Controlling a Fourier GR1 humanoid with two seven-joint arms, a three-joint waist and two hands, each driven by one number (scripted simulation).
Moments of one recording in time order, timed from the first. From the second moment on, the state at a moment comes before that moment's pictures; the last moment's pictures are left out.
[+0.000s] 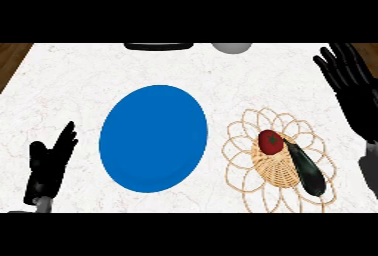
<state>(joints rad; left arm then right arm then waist) 0.02 0.43 -0.17 -1.42 0.20 0.27 0.18 -0.33 -0.53 0.06 -1.55 -0.49 0.11 -0.14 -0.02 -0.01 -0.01</state>
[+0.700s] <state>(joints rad) 0.00 0.26 -0.24 -1.44 0.26 0.21 0.18 -0.43 -0.63 -0.12 -1.05 -0.28 0.08 -0.42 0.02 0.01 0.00</state>
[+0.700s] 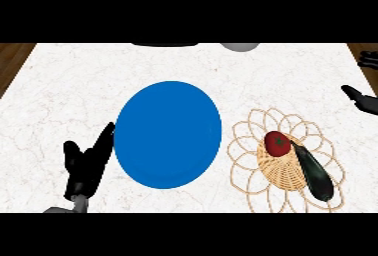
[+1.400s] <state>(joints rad) 0.01 0.24 -0.22 -1.44 0.25 0.18 0.19 -0.43 -0.79 0.02 -0.99 -0.03 0.27 -0.47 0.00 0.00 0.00</state>
